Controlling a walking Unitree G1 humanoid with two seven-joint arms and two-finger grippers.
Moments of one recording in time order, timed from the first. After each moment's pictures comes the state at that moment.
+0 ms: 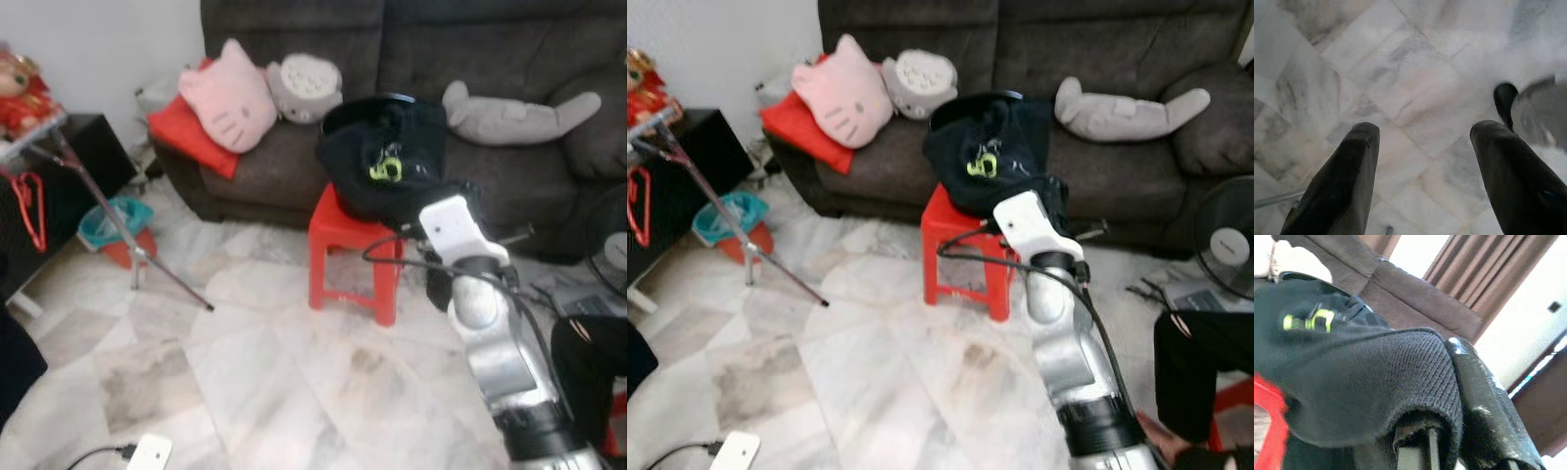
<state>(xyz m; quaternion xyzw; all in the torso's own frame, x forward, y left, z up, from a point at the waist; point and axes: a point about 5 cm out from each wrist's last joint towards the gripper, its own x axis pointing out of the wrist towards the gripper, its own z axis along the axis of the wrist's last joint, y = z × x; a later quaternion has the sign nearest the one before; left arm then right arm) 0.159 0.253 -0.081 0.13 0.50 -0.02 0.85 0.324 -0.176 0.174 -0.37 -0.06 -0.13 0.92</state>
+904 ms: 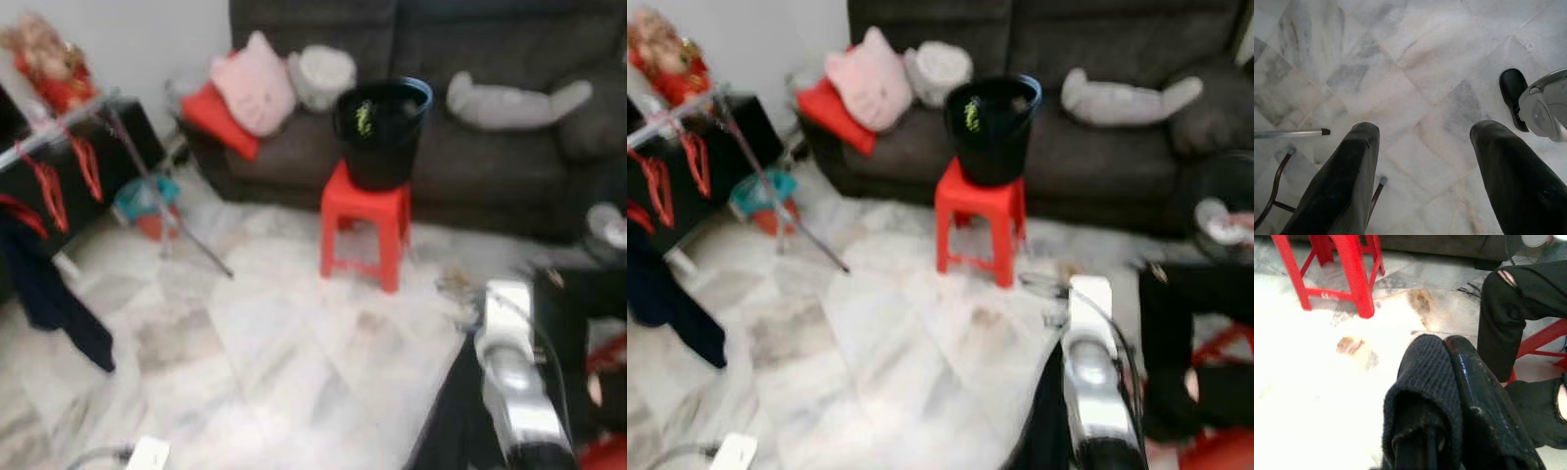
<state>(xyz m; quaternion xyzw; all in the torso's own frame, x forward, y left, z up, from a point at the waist) 0.155 0.258 -0.081 0.13 0.51 -0.01 0.85 0.280 -0.241 0.025 -0.09 0.25 -0.17 0.95</state>
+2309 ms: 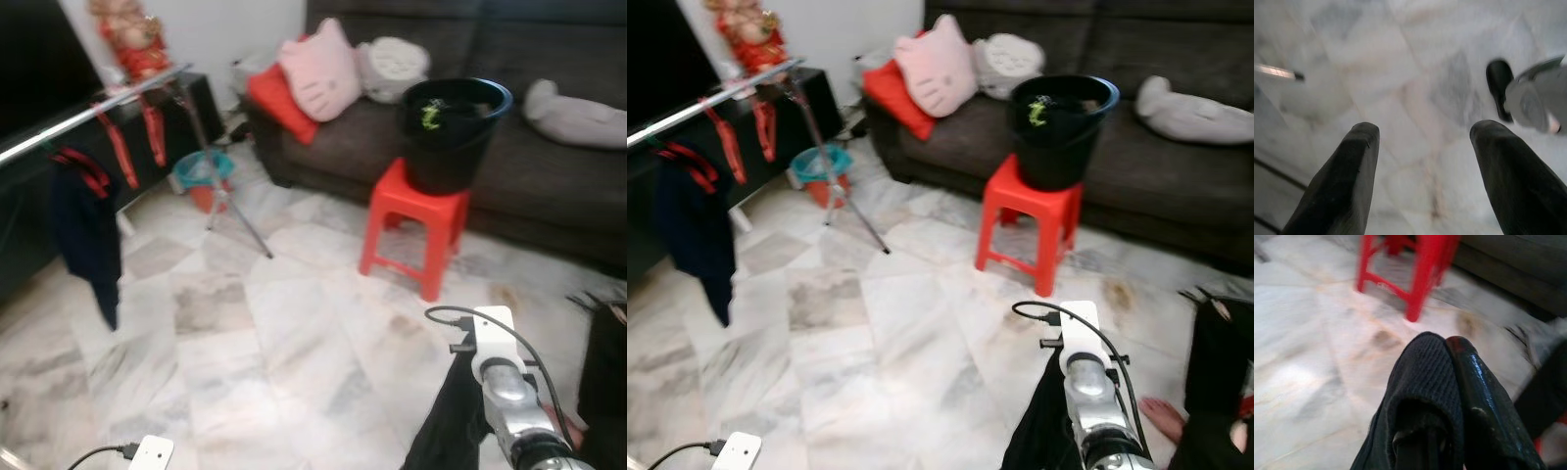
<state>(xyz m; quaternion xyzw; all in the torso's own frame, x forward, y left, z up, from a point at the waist) 0.155 0.256 -0.082 0.13 0.51 -0.01 0.85 0.285 -0.238 0.006 -0.14 0.25 -0.13 0.95</state>
